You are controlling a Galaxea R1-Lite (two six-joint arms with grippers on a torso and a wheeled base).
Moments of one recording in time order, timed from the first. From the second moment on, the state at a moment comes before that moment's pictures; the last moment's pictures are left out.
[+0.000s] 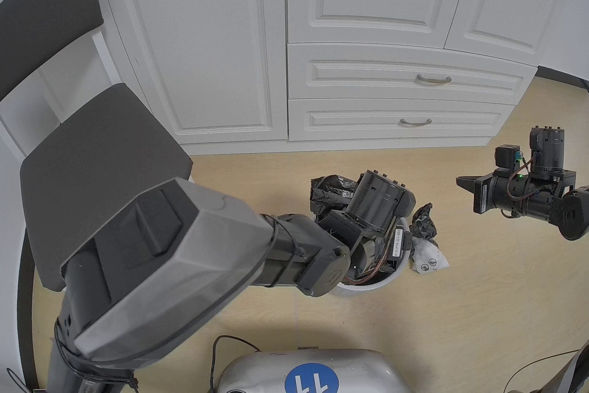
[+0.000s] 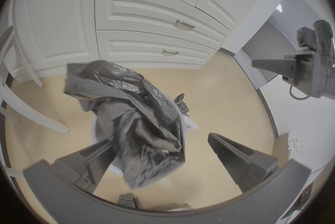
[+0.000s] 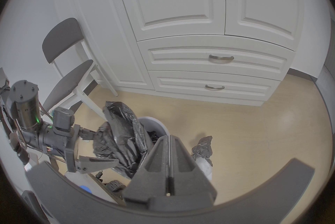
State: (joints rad) left arm -0.90 2.40 -1.68 -0.14 0.25 -0.43; right arm 0.10 1.71 -0.77 -0.57 0.26 -0.11
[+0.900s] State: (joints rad) left arm -0.88 2.31 -1.36 -0.23 0.28 -0.34; right arm 0.19 1.88 -0.80 -0.58 0.25 -0.10
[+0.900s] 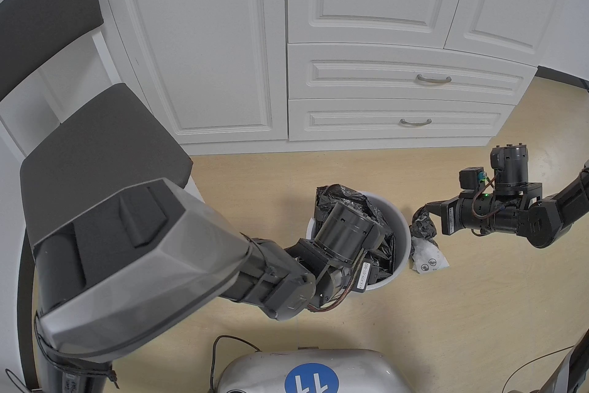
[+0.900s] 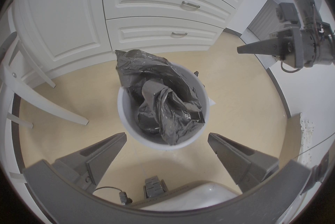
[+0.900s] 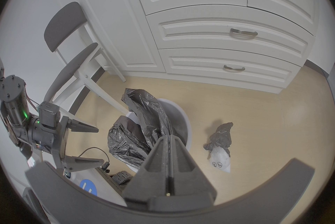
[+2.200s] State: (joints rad) left arm -0.84 2.49 -1.52 -0.22 0.48 -0.30; right arm 0.15 1.90 -0.81 -0.61 0.26 -0.10
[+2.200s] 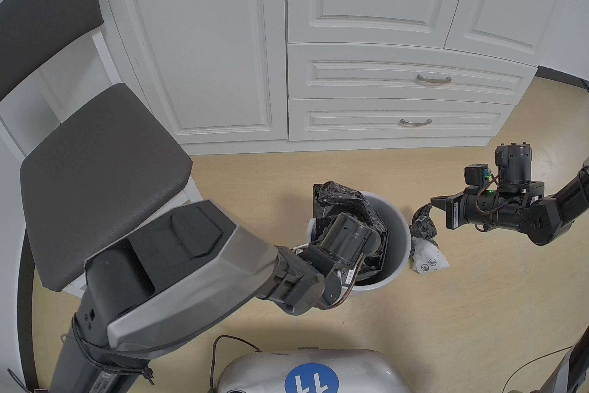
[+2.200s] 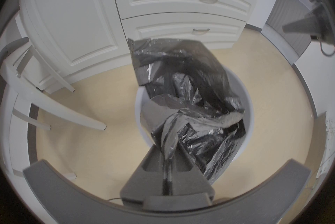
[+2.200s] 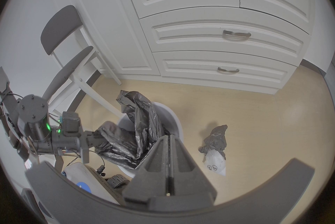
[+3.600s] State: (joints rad) left arm -0.91 2.08 -0.68 -0.79 0.24 -0.24; right arm 0.19 2.01 -0.93 -0.71 0.14 0.08
